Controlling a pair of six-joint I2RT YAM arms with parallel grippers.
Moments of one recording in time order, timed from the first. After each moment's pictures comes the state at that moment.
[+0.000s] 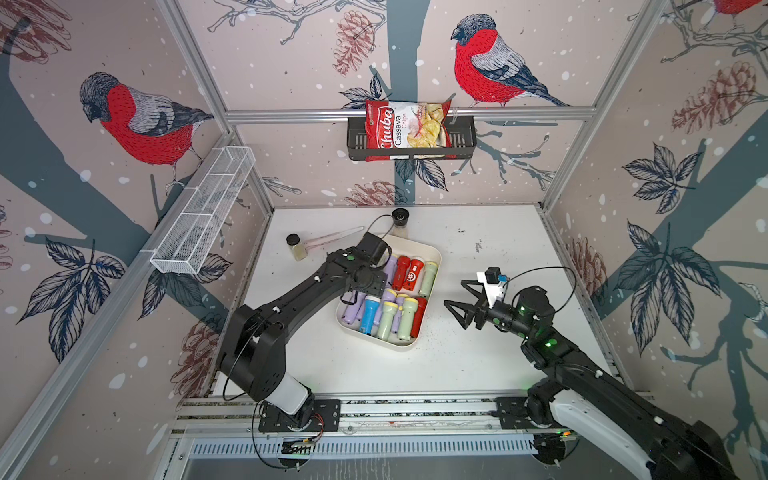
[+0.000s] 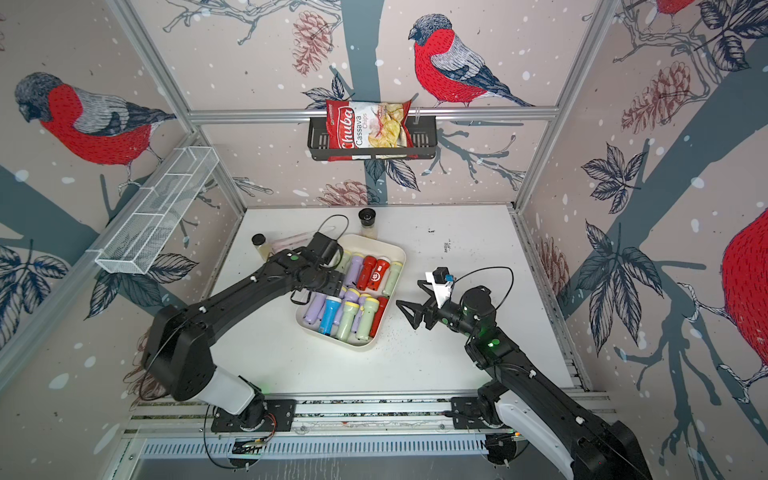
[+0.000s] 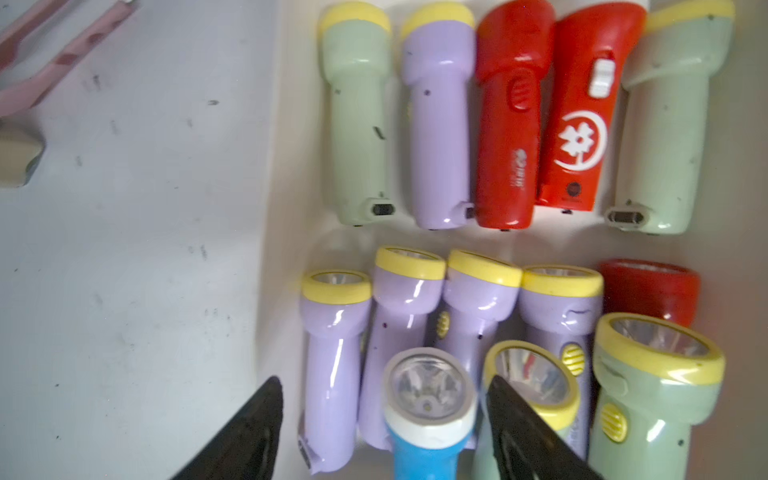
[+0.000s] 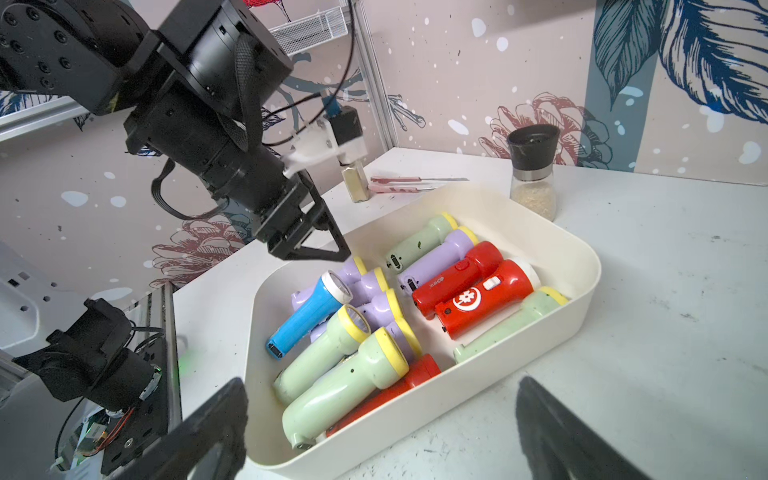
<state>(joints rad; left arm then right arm) -0.52 1.52 1.18 -0.79 -0.14 -0.26 0.52 0.80 0.33 0.30 -0.50 0.19</state>
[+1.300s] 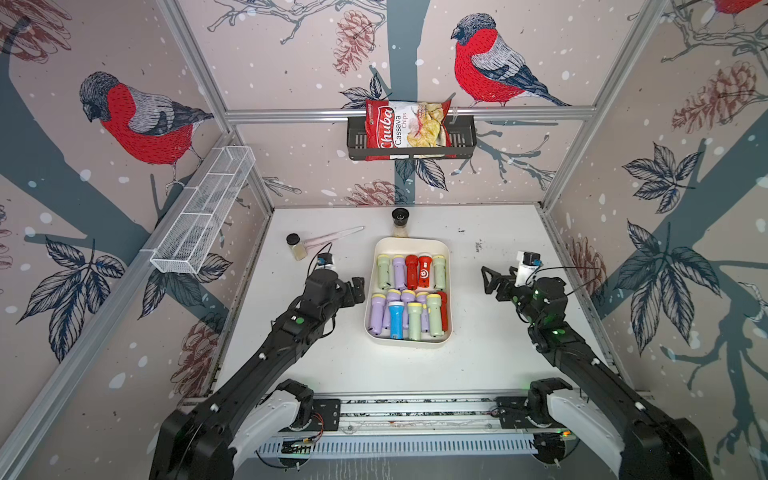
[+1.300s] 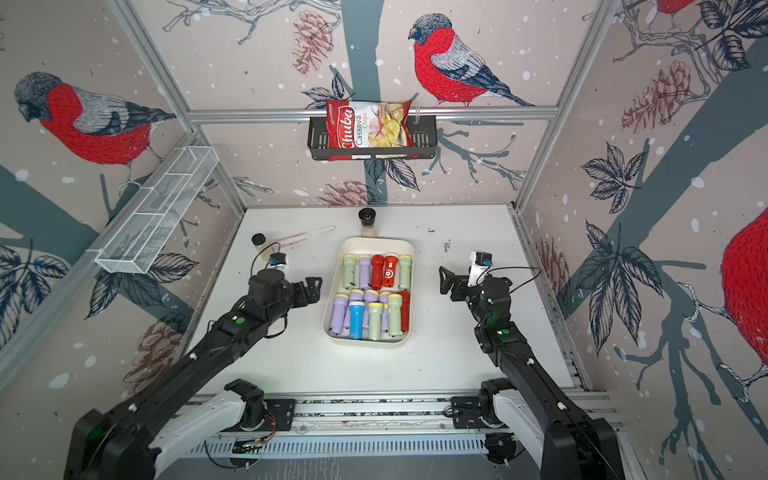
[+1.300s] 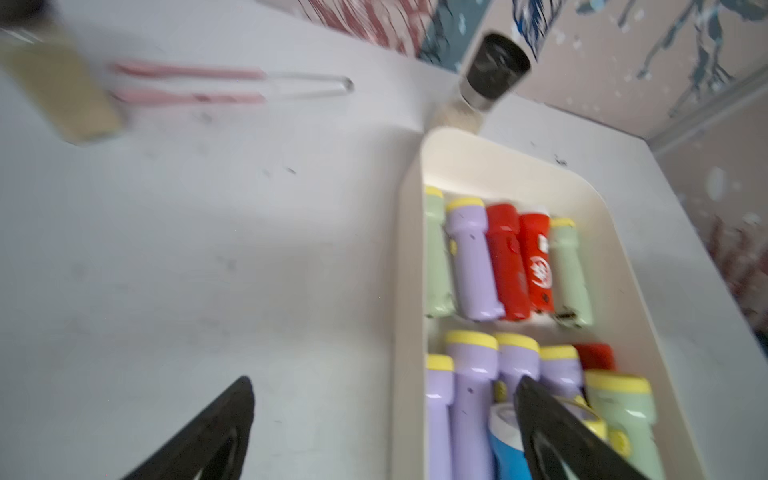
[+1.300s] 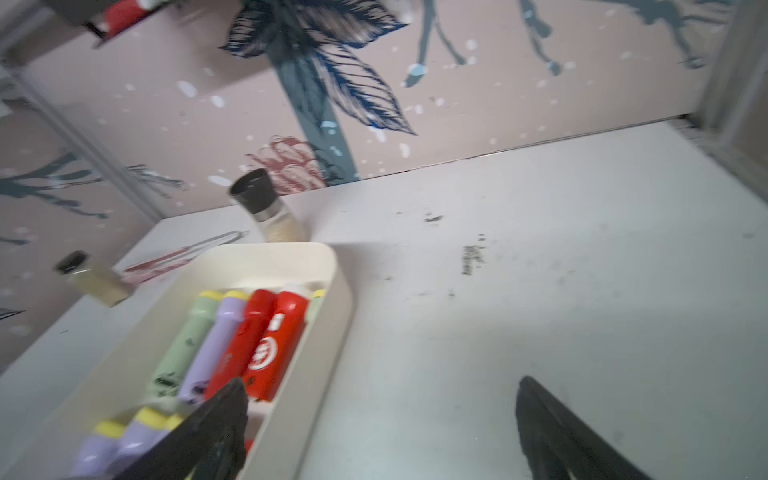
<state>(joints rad) -0.42 0.87 0.54 -0.18 -0.20 -0.46 0.15 0.93 0.34 0.33 -0.12 0.23</state>
